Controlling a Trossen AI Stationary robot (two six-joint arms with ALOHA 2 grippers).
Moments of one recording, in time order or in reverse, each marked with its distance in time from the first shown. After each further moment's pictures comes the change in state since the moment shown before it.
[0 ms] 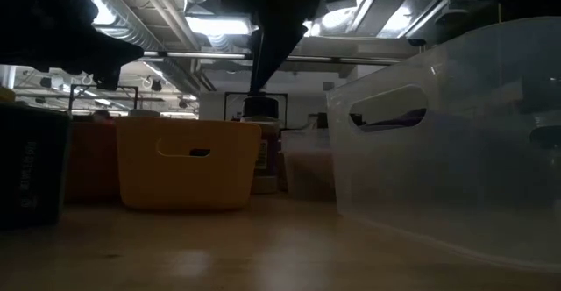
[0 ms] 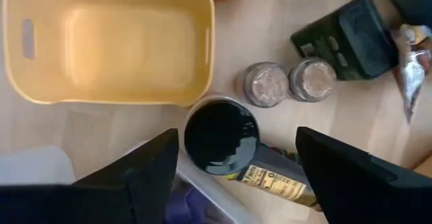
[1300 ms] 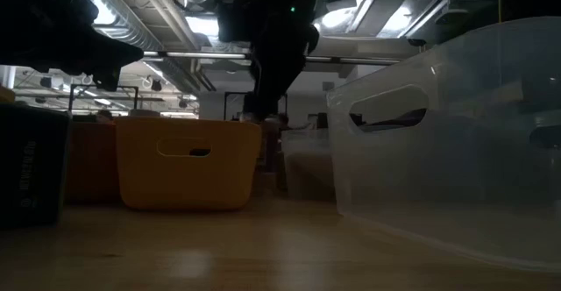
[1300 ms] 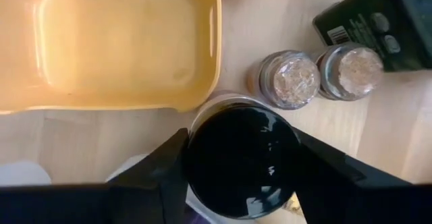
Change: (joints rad) left arm 0.000 0.000 0.000 -0.011 0.001 0.003; right arm -0.002 -0.015 -0.165 0.140 0.014 0.038
